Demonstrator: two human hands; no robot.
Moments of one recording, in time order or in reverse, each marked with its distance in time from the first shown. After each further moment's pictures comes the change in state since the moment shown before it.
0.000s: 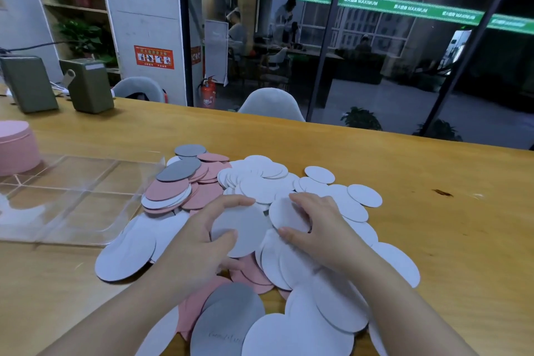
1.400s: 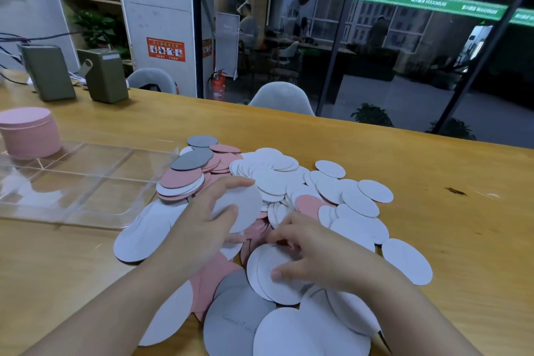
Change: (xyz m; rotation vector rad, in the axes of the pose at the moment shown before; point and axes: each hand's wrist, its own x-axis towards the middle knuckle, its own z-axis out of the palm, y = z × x) left_hand 0.005 -0.010 -0.011 0.024 0.120 0.126; right_hand -0.023 -0.044 -0.007 0.008 -0.432 -0.111
